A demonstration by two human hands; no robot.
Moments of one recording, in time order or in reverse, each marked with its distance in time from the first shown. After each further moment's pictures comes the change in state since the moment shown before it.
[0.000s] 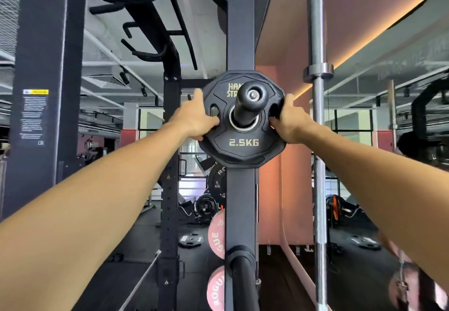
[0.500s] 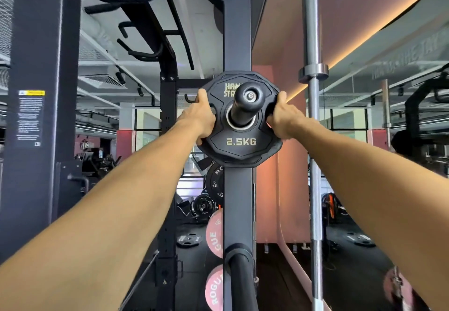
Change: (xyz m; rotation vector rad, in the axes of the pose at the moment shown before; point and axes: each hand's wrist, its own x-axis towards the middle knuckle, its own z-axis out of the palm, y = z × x) left_hand -0.005 0.023 0.010 0.245 -0.018 -0.017; right_hand -0.006 -0.017 -0.009 -0.015 -0.060 0.027
